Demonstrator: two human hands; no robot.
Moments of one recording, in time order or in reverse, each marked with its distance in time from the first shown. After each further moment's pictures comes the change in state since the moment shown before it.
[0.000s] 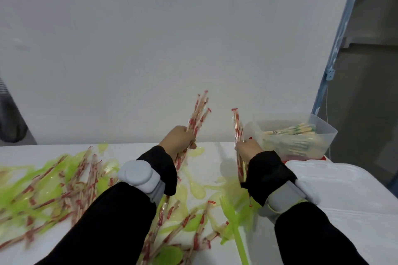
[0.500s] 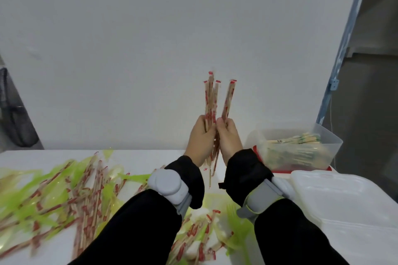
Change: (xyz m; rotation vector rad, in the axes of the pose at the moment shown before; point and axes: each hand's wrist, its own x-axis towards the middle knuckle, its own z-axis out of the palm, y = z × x) left_hand -0.009 0.027 0.038 -0.423 0.155 0.352; right_hand -0.029 -0.063 0.042 0.709 -0.067 -0.395
